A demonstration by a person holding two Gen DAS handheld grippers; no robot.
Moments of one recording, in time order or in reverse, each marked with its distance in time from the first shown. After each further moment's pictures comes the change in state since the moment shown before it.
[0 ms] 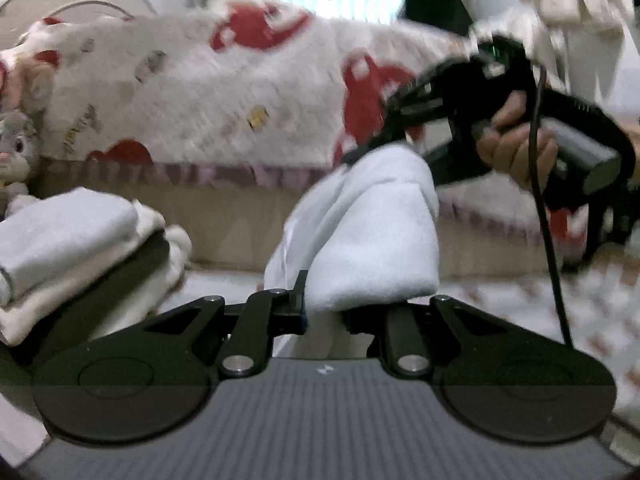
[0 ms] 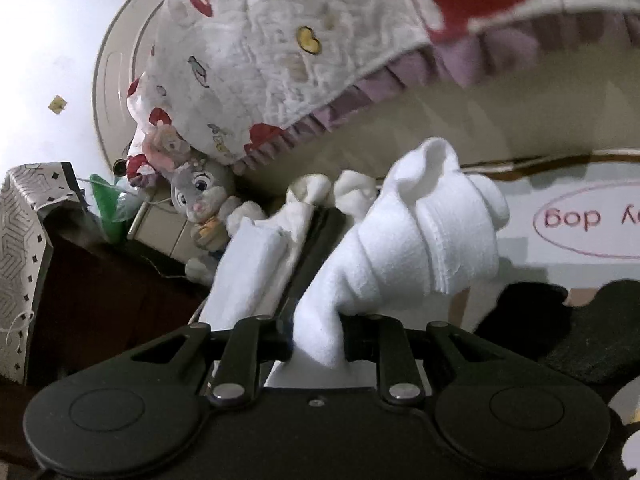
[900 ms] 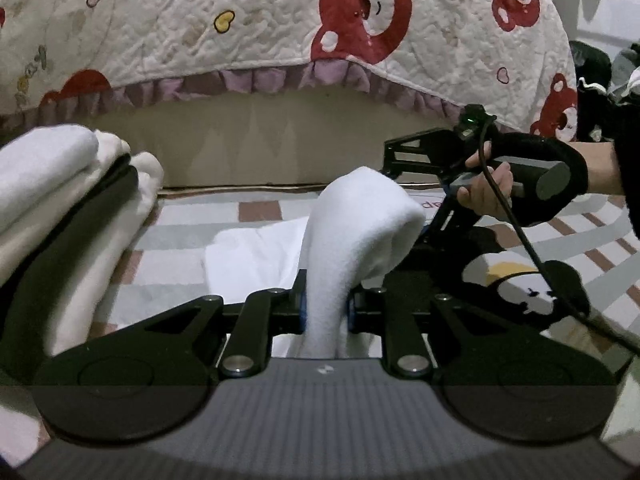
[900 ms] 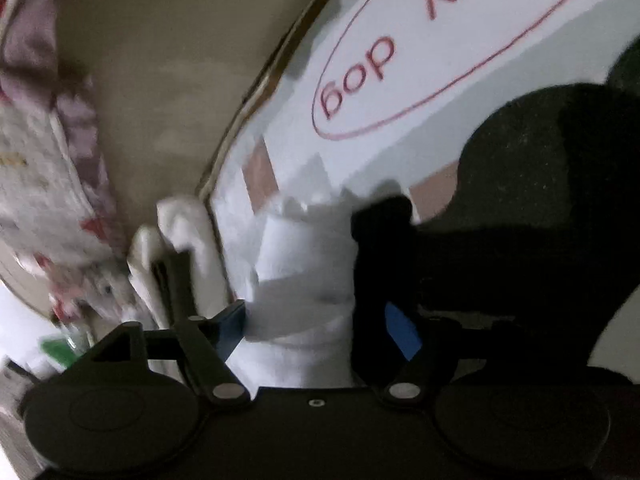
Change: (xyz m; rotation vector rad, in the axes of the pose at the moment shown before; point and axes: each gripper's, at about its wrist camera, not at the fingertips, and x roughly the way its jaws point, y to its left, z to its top) left arm 0.049 0.016 -0.044 0.083 0.359 -0.114; right arm 0.085 -0.226 -0.034 0.639 0.142 -0.052
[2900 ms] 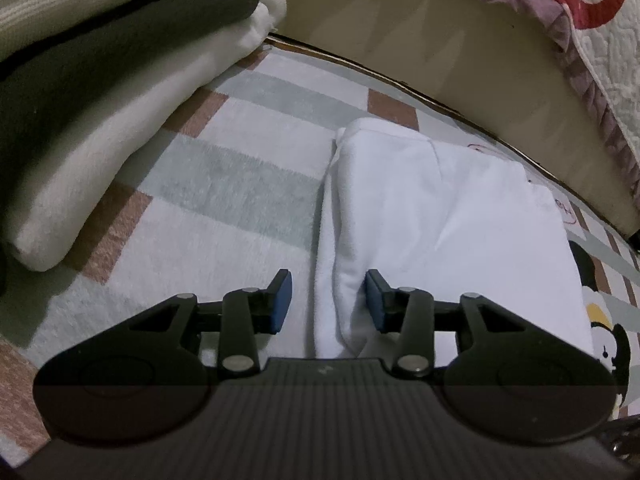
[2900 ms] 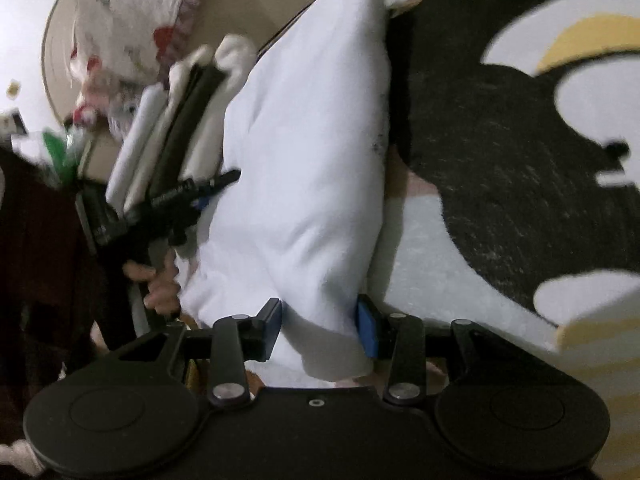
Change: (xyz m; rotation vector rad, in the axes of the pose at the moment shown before) left arm 0.099 0.106 -0.020 -0.395 0.271 0.182; right arm -0.048 -0.094 -0.197 -0.431 -0.014 0.031
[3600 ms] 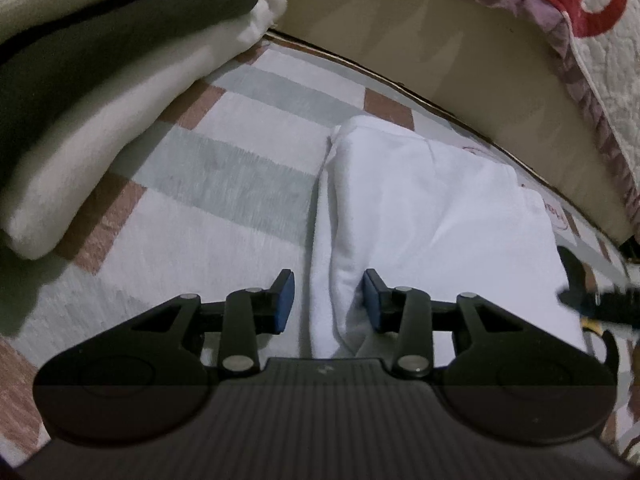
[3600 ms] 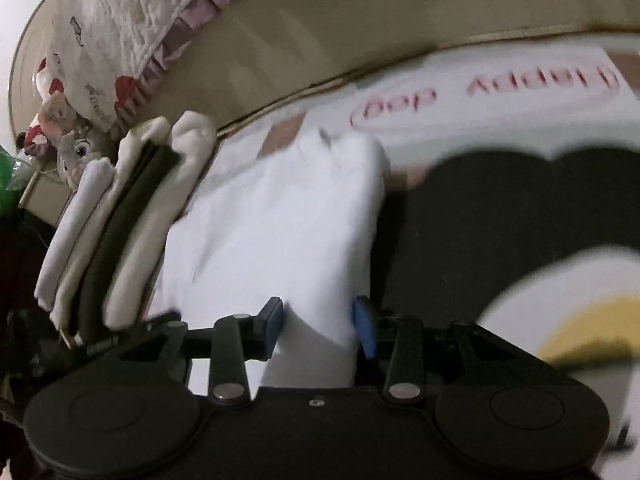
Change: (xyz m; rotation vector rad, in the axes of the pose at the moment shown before) left arm 0.001 0.004 -0.004 -0.042 -0.005 -0.035; right arm 0.006 0.024 0.105 -0.169 -0.168 -0.225
